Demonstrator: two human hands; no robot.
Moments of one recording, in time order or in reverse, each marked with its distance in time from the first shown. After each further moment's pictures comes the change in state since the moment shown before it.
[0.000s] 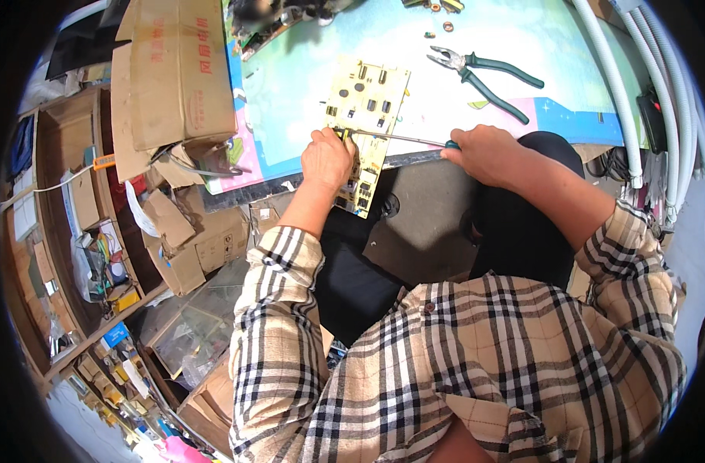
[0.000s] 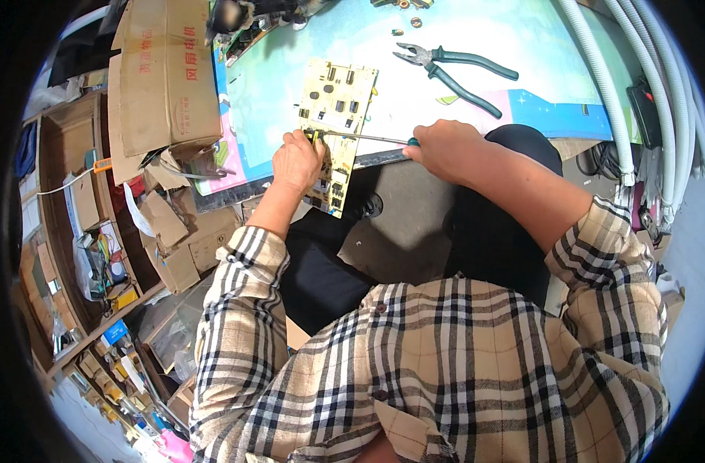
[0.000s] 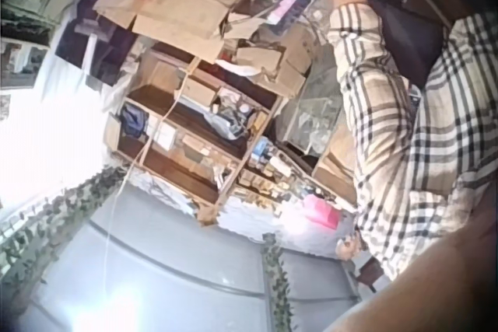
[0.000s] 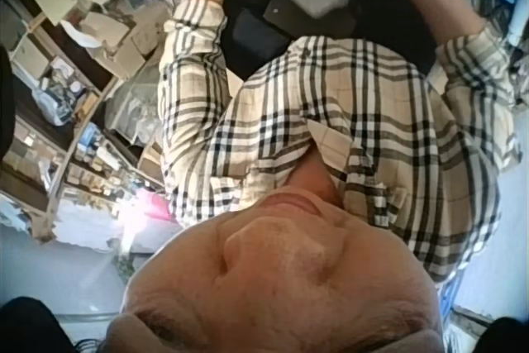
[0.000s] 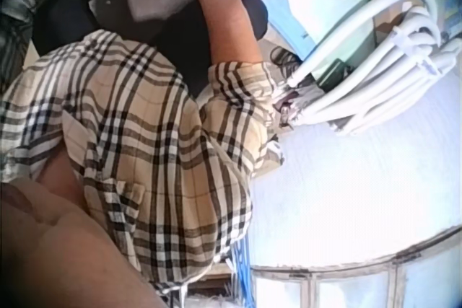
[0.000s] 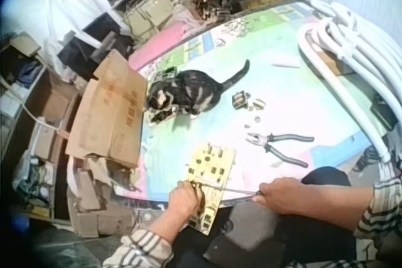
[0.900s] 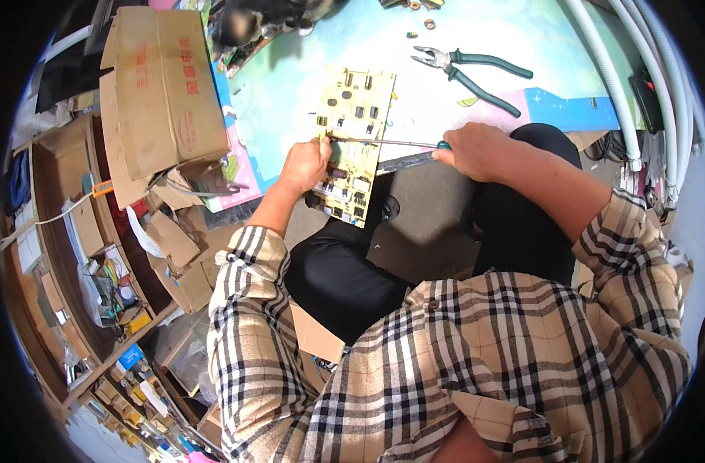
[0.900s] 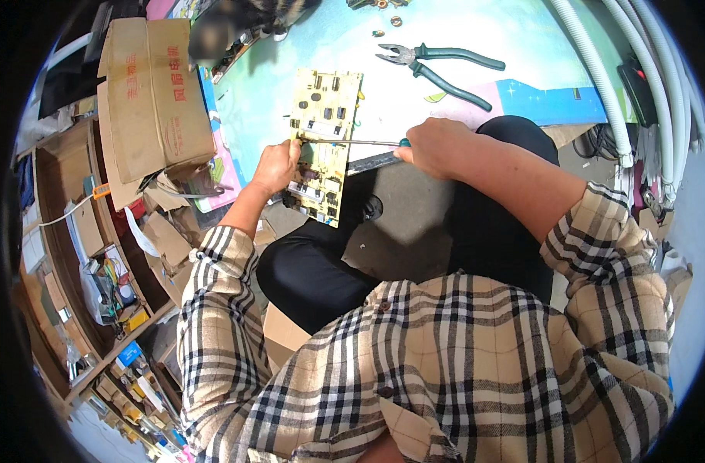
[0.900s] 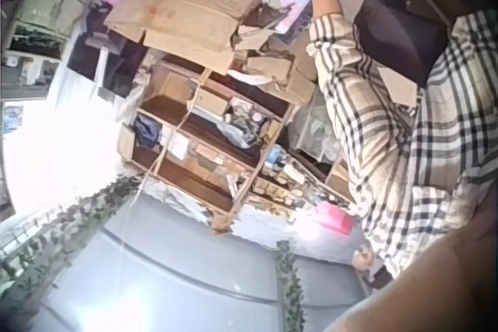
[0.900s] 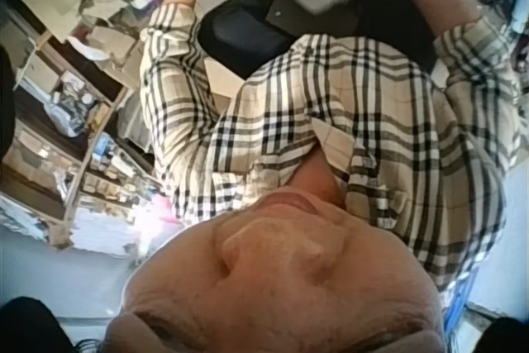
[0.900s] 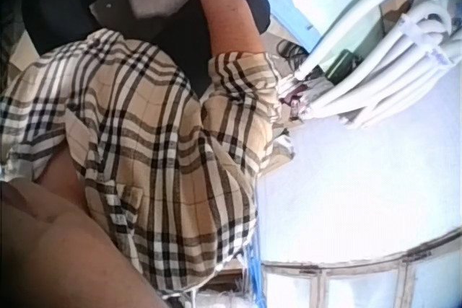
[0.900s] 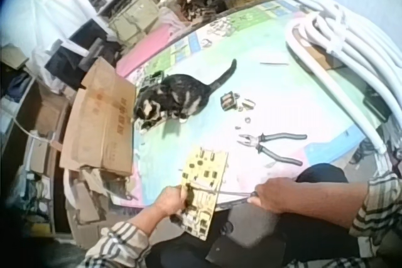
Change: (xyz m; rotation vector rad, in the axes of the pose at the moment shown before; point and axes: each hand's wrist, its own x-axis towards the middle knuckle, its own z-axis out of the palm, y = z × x) left_hand 0.030 -0.039 -0.021 -0.230 -0.279 0.231; right_hand 0.009 0.005 0.007 0.082 -0.116 0.031
